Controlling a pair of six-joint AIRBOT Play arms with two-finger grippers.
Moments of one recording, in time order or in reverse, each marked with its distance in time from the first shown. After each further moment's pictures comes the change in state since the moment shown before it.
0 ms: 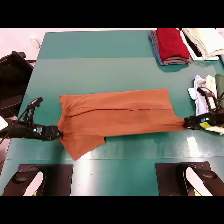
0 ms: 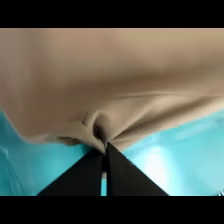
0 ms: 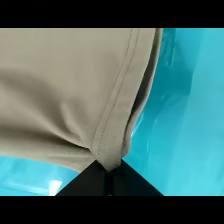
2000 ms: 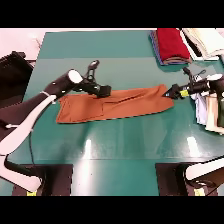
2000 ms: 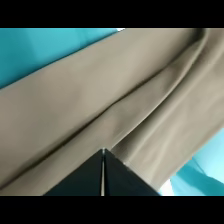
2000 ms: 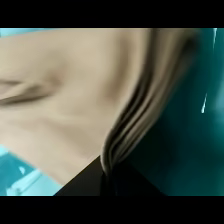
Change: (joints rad) left arm -0.528 -1.026 0.797 -0.194 0.524 0.052; right arm -0.085 -0.866 0.534 0.645 -0.032 -0.319
